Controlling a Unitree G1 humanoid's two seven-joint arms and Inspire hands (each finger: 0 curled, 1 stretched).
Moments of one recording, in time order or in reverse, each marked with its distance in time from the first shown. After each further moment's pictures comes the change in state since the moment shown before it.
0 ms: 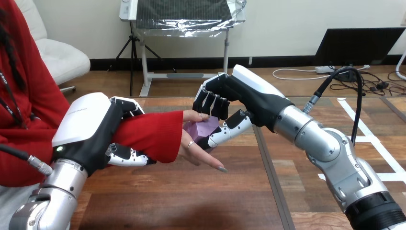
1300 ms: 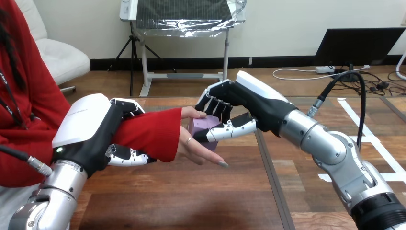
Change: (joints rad) left arm 0.005 0.001 0.002 -0.001 -0.009 -0.001 -0.007; right arm 0.000 -0.026 -0.002 0.080 0.017 -0.082 0.022
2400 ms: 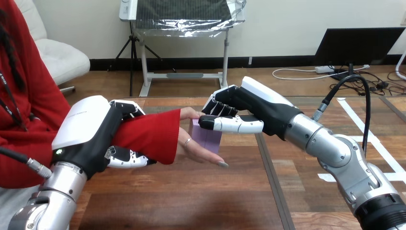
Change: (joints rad) left arm 0.012 0.000 0.002 0.000 -0.004 -0.002 -0.001; right arm 0.000 -0.019 -0.001 0.052 0.000 -0.040 0.007
